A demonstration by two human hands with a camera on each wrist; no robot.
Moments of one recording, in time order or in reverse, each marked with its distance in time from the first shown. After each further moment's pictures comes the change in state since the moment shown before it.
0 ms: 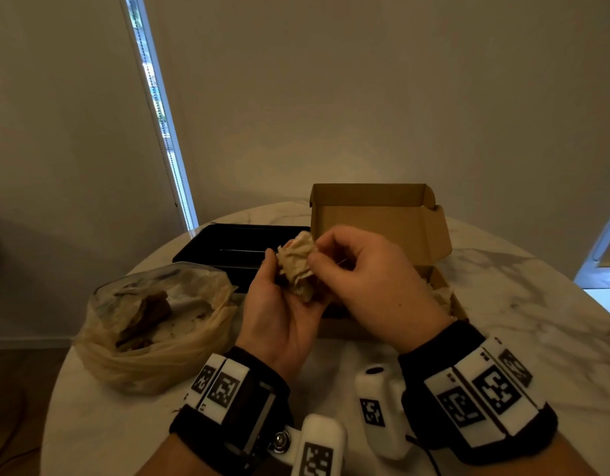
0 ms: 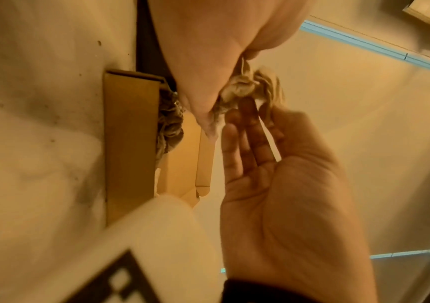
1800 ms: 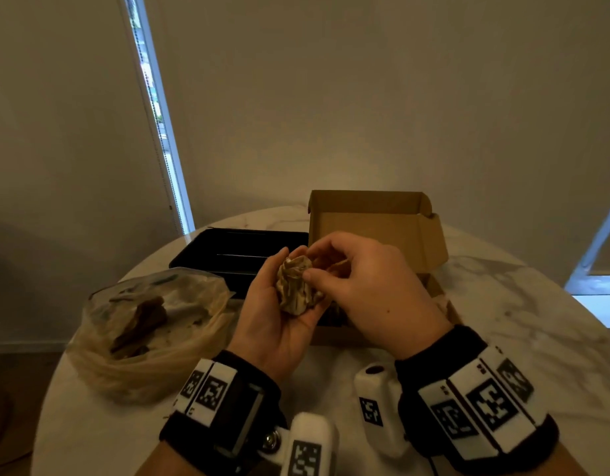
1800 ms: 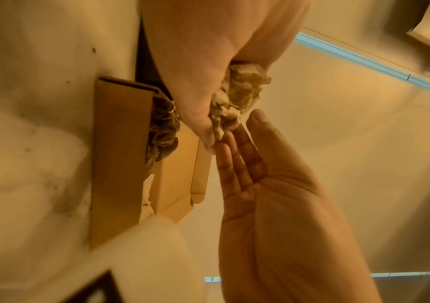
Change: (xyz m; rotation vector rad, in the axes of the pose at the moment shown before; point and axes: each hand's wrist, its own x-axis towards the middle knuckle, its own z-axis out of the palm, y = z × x) left_hand 0.000 0.009 0.005 0.047 0.009 -0.049; right_hand 0.004 -0.011 -0.001 -0.178 -0.020 0.052
